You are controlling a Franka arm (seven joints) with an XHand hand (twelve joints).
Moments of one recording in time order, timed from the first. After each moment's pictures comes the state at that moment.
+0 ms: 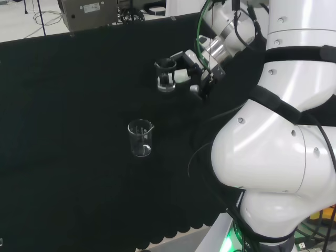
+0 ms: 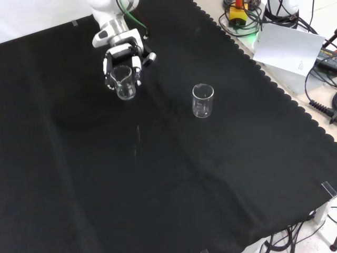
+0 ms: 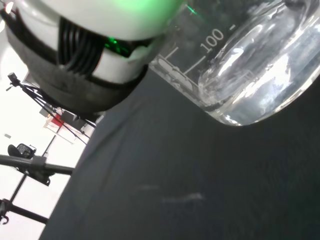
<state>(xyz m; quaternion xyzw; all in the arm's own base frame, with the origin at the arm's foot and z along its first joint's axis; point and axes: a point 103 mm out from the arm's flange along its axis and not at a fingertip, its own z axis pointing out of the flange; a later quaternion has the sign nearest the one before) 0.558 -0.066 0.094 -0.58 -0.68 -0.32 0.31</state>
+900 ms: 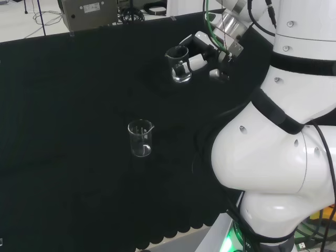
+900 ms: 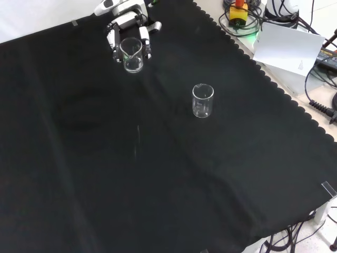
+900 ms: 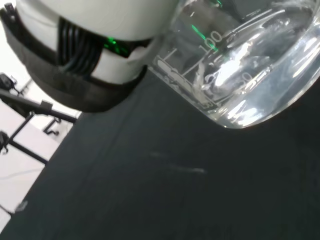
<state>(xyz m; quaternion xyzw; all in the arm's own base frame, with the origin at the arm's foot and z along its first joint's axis) 0.507 -0.096 0.174 -0.56 -0.75 -0.22 0.26</state>
